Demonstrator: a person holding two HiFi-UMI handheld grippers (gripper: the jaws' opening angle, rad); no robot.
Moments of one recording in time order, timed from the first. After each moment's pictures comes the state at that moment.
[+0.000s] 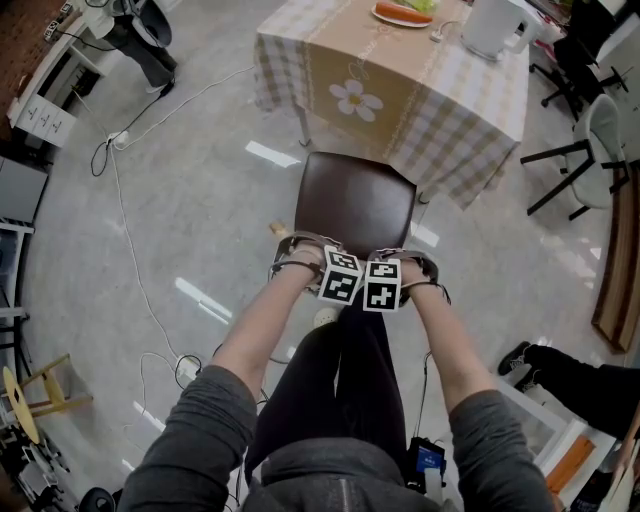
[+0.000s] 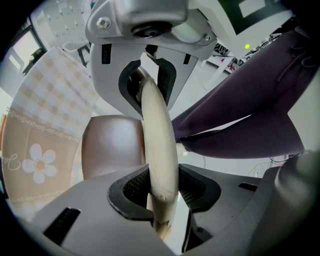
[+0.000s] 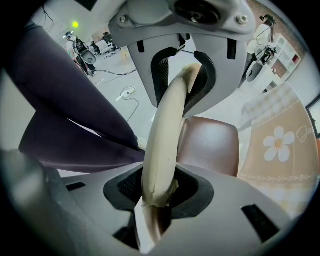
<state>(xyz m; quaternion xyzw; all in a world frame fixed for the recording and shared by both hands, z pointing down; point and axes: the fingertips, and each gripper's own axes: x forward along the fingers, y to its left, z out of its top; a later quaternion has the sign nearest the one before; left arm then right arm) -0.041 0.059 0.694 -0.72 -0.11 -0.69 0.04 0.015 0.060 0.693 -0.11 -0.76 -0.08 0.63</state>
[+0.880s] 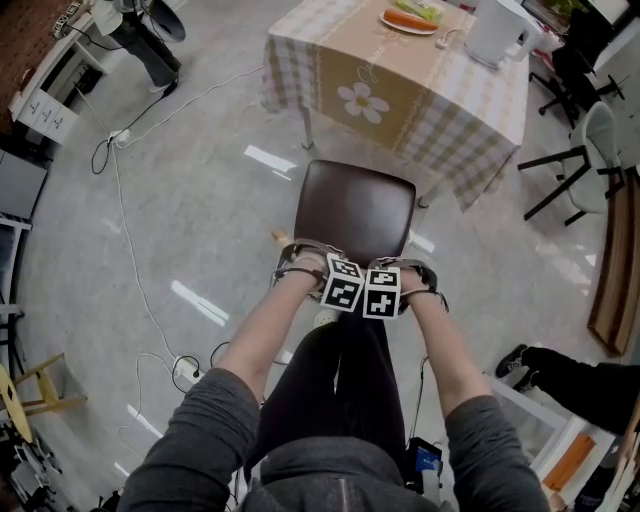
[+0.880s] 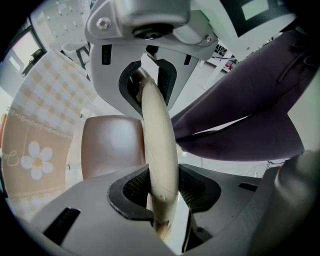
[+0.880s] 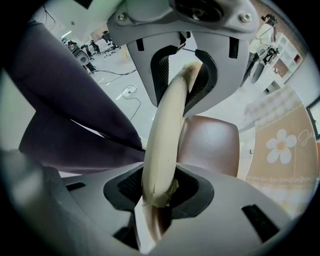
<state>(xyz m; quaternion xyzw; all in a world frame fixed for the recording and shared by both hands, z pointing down) -0.053 0.089 0.695 -0.72 -0.11 -0.69 0.04 0.004 0.091 0.694 -0.11 -0.75 -0.07 0.64</state>
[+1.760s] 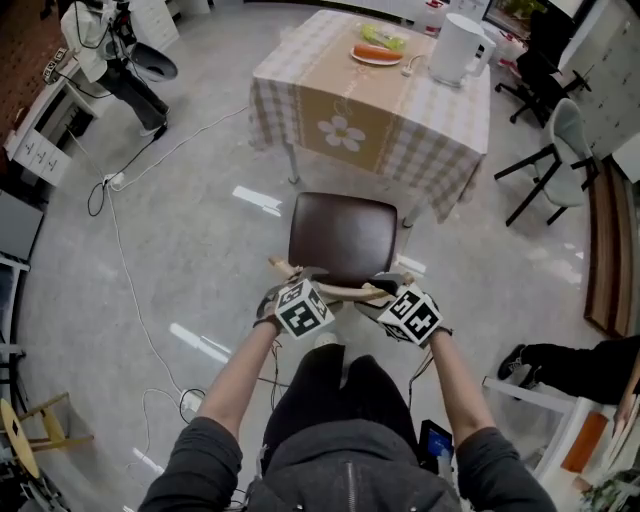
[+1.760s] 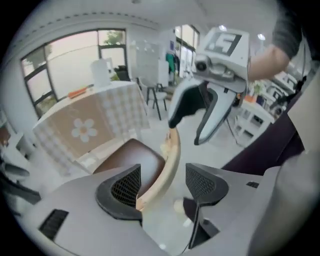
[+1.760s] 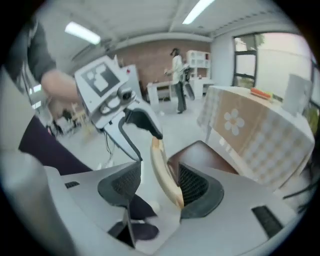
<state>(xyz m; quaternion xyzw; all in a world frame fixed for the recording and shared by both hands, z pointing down) -0.044 0.080 0.585 -0.87 0.18 -0.45 -0.10 -0.004 0.084 0.556 0.17 -0.90 0.14 0.38</state>
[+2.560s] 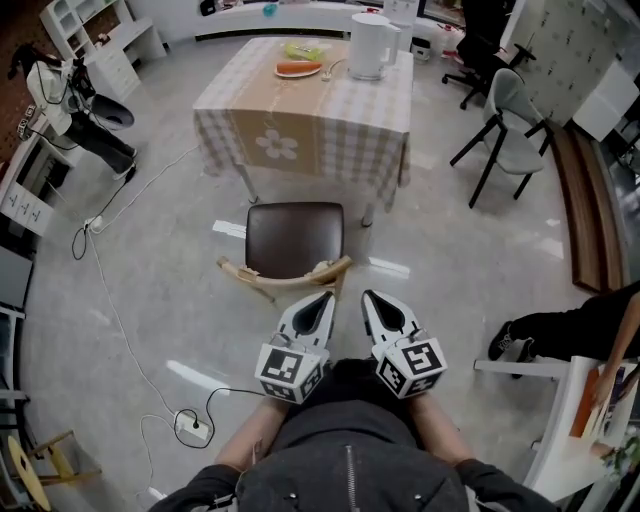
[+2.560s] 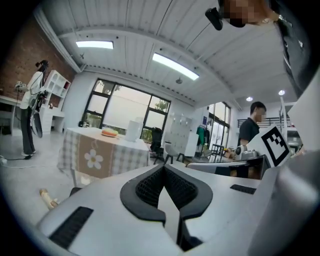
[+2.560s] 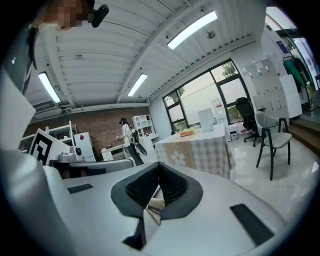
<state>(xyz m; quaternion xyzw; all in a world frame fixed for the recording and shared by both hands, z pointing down) 0.089 0.160 0.412 -0.90 0.41 -0.04 -0.13 0.153 0.162 0.413 0.50 -0.85 0.16 0.02</state>
